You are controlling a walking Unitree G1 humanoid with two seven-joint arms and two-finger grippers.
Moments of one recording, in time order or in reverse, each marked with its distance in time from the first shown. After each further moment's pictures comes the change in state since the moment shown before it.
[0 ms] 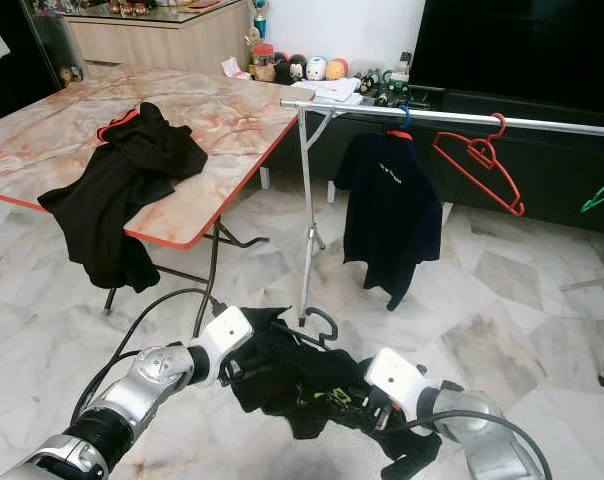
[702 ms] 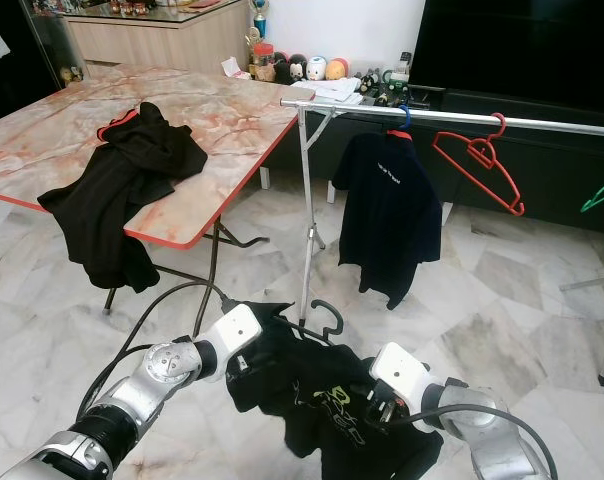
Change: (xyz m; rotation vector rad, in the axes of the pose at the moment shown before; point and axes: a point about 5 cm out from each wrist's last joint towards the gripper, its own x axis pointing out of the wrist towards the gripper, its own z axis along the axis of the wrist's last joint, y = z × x) left arm 0.006 -0.006 0.011 0.114 -0.046 -0.018; right arm -0.005 -0.004 0.004 0.047 -0.017 0.018
